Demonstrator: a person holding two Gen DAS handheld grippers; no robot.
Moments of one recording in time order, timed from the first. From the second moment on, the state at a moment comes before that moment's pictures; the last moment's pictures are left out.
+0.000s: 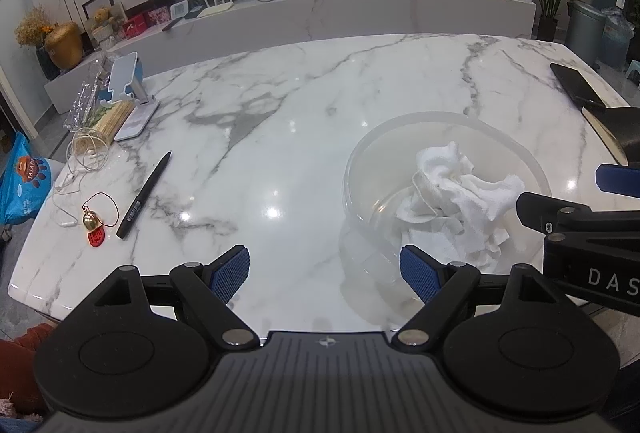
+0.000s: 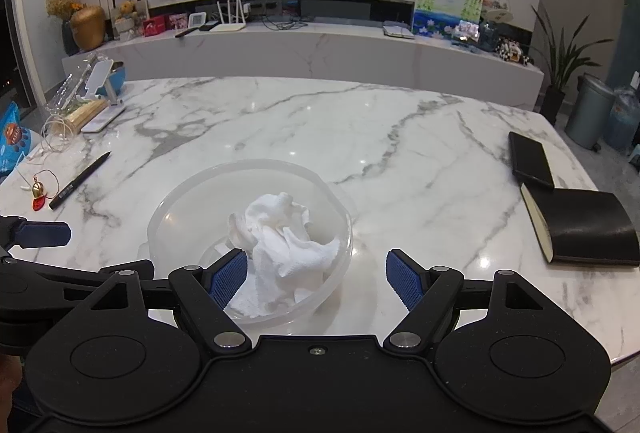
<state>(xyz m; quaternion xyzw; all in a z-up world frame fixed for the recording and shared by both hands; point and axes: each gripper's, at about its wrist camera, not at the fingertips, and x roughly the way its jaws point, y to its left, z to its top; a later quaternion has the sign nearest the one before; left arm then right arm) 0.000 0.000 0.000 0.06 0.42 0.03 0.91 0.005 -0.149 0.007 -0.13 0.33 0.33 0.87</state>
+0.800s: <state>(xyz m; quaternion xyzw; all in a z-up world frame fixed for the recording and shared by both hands) 0.000 0.003 -0.001 0.06 0.42 0.03 0.91 0.005 -0.148 0.007 -0.14 0.32 0.33 0.88</state>
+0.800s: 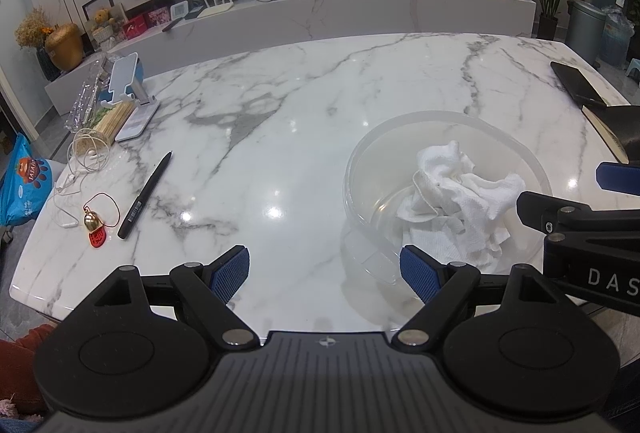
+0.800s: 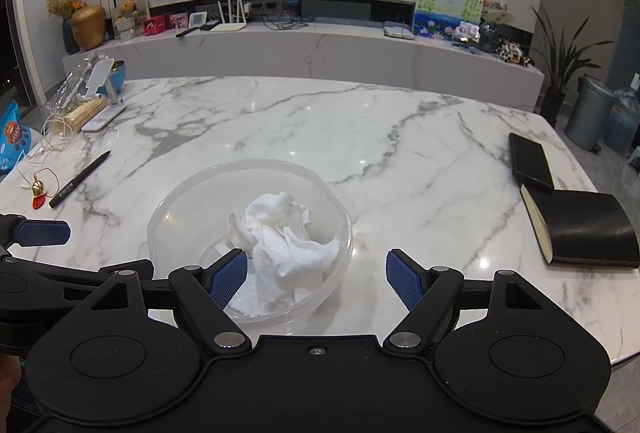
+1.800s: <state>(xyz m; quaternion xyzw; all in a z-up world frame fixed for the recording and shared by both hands) 0.000 0.001 0.001 0.06 0.42 0.03 0.91 0.004 -0.148 0.008 -0.14 0.32 0.33 0.88</state>
